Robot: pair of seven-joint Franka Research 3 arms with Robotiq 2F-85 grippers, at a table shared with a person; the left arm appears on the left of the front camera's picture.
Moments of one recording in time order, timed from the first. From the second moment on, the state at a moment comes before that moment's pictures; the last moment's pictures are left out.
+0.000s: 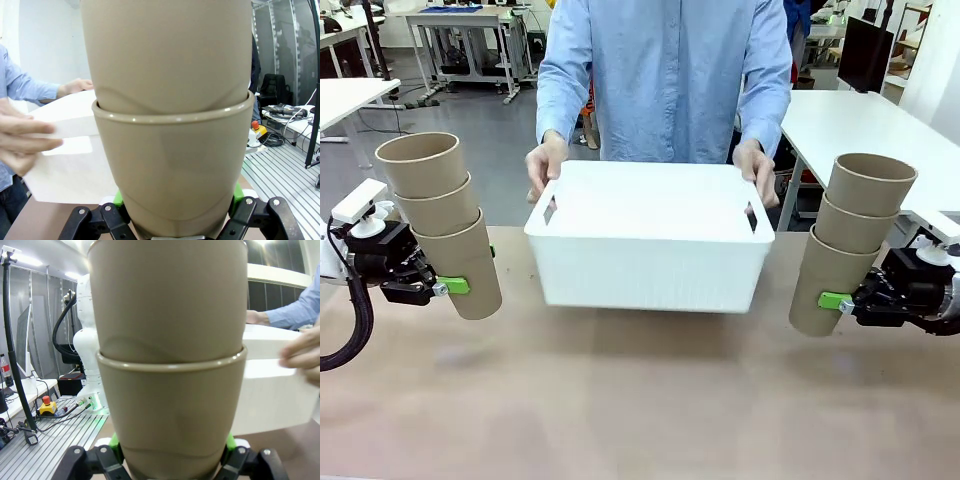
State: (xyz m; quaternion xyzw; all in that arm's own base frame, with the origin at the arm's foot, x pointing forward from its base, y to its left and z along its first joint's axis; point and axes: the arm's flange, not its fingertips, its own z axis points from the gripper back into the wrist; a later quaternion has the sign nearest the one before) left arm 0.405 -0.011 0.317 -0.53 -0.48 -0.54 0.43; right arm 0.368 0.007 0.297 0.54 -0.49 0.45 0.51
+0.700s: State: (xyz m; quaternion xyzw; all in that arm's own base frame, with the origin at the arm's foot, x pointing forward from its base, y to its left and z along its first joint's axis) left arm 0.405 -0.011 0.317 -0.53 -0.48 -0.54 0.43; right arm 0.368 0.007 0.297 0.54 -0.49 0.45 0.51
